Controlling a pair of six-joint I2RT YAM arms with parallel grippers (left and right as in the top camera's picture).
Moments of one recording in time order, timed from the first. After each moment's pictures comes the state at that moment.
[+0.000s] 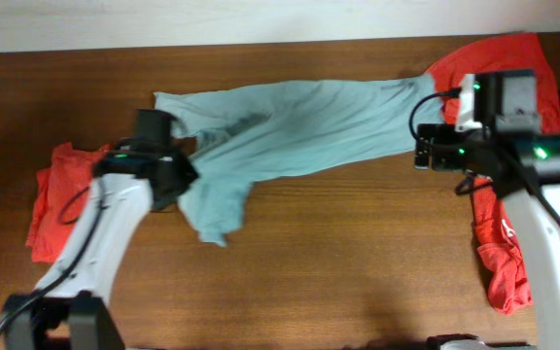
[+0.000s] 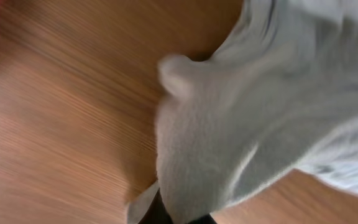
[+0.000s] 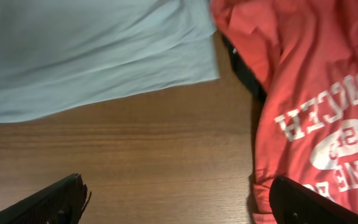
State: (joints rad) left arm -0.07 1.58 1.16 -0.80 0.01 -0.70; right arm 0.03 1.41 1.50 -1.14 0.09 0.08
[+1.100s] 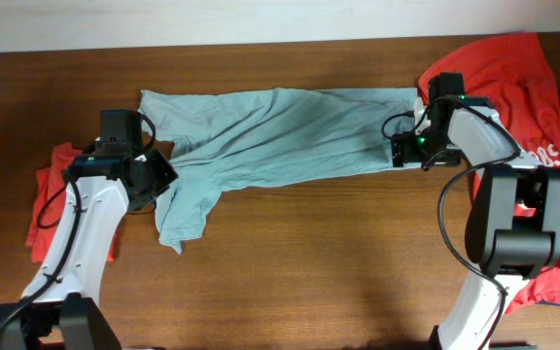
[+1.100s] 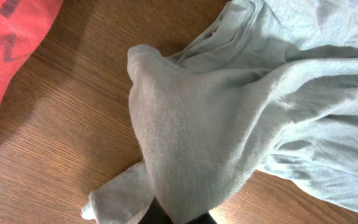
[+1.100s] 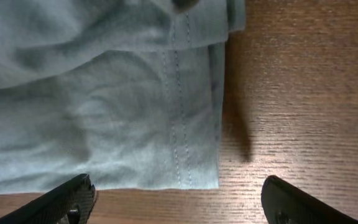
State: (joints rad) left arm 0.02 1.57 1.16 -0.80 0.03 -0.59; right arm -0.09 2.09 1.50 -0.85 -0.05 -0.07
